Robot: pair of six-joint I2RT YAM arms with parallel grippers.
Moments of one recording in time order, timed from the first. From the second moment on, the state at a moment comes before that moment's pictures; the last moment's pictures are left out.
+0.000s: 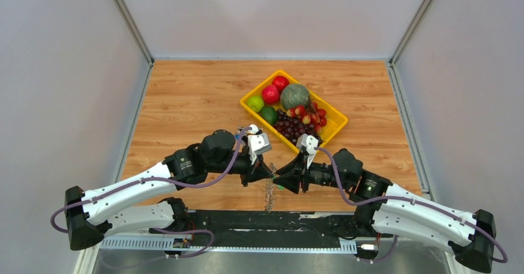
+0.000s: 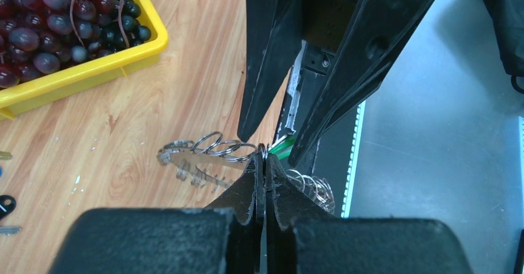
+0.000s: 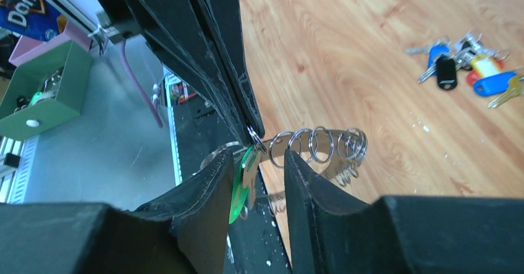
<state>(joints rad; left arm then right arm) -1.07 0.95 0.84 -0.31 0.36 -0.13 1.06 0.66 0.49 0.05 -0.26 0.30</state>
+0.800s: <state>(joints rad) -1.01 0.89 0.73 -0.13 0.42 -0.21 1.06 0.70 0.57 -0.07 -0.27 0.35</state>
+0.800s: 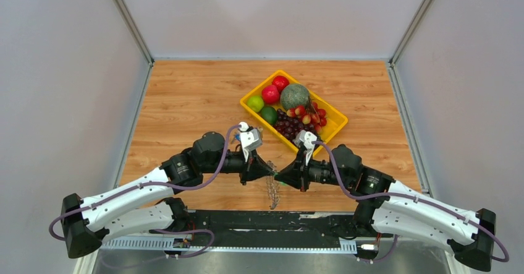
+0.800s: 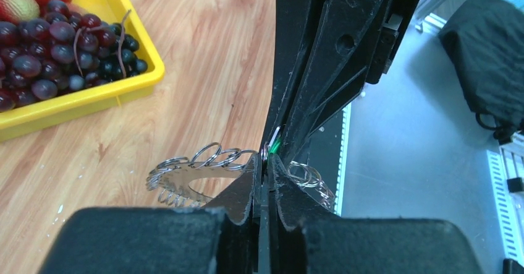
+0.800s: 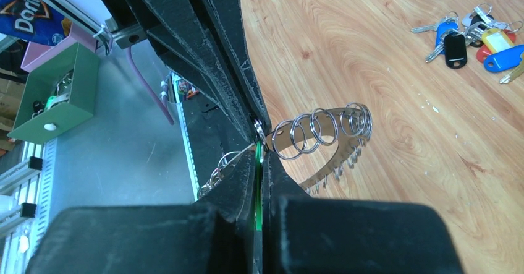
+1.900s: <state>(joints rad) -0.88 0.61 0.40 0.24 0.59 -0.10 1.06 0.82 0.86 -0.35 -0.26 0.41</state>
